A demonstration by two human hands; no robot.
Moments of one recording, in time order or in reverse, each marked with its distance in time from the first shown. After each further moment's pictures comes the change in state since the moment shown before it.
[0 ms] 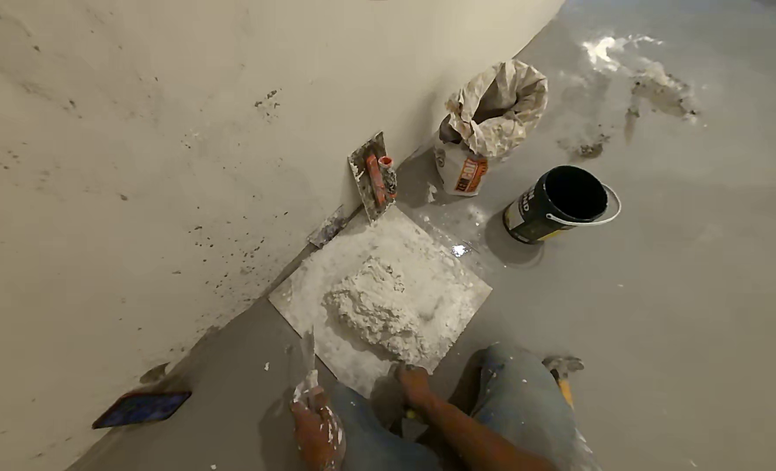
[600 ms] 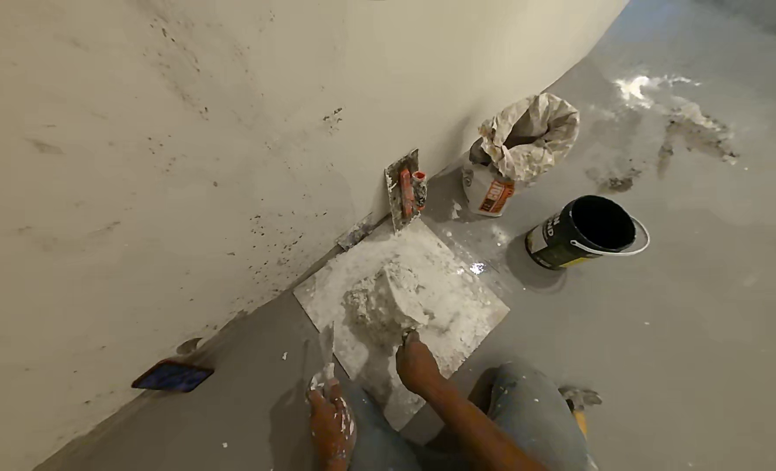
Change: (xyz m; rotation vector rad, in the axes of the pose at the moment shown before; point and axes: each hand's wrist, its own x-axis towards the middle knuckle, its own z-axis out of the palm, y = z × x) left_hand -0.003 0.000 -0.002 -0.002 -0.020 -0.089; right_hand -0.062 -0.096 -0.007 -0.633 0.130 -0.354
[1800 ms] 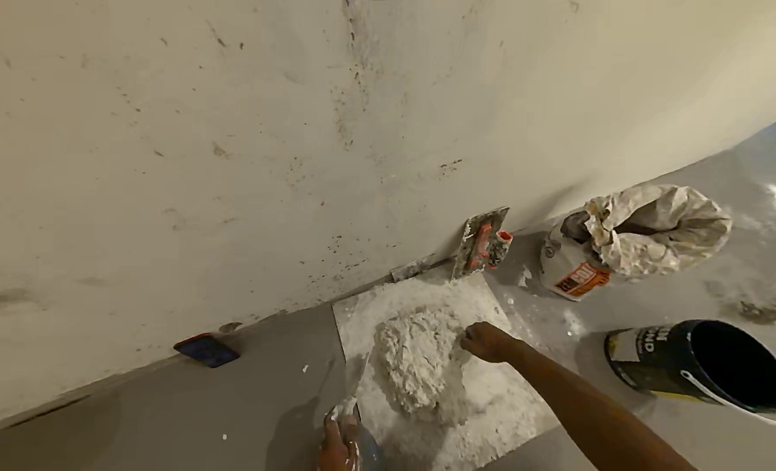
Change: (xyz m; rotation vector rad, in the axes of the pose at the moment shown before) left_hand 0.016 0.001 0.003 -0.013 -0.114 -0.101; right_hand 0.198 -0.017 -0.158 -0.673 -0.288 -0.435
